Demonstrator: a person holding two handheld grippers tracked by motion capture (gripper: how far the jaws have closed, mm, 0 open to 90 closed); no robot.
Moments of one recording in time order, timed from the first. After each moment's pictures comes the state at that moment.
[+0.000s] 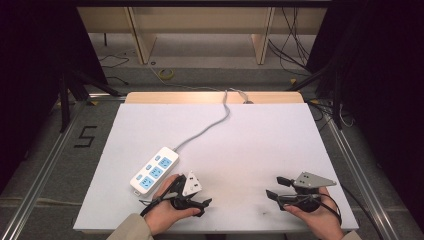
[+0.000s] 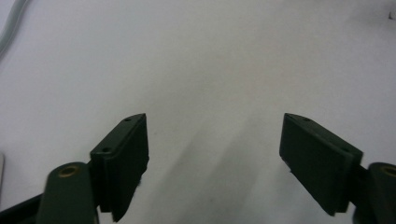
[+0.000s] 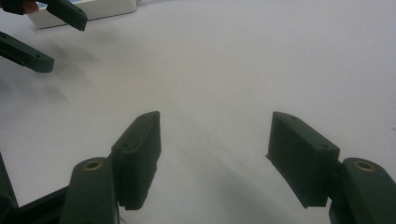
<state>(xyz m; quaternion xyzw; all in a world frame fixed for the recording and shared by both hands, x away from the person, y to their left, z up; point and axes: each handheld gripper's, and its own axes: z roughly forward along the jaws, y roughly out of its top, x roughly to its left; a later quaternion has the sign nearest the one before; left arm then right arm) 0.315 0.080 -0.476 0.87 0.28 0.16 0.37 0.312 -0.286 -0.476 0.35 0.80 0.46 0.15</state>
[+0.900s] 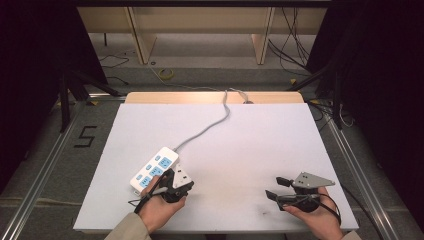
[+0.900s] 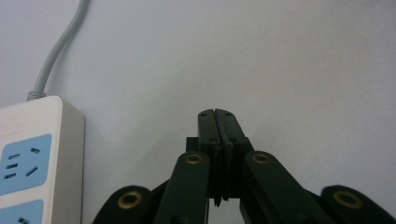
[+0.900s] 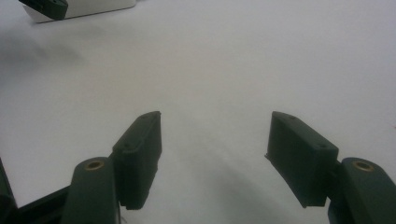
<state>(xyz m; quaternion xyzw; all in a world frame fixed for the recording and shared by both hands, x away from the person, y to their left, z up) 0.320 0.105 -0.456 0.86 0.33 0.19 0.34 0.312 -0.285 -0.477 0.35 0.81 0.45 0.15</state>
